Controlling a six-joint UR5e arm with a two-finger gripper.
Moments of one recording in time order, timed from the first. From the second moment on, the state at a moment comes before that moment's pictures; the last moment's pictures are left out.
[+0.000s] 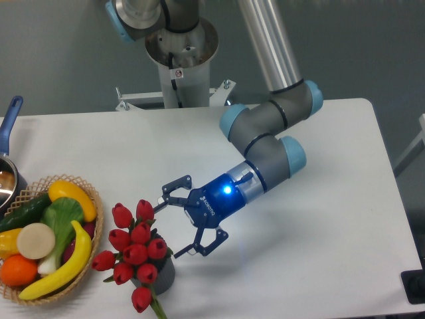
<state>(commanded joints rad) 2.61 -2.06 -1.78 -0.69 0.19 1.25</state>
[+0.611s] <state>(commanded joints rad) 2.71 -1.83 -1.83 -0.70 0.75 1.25</state>
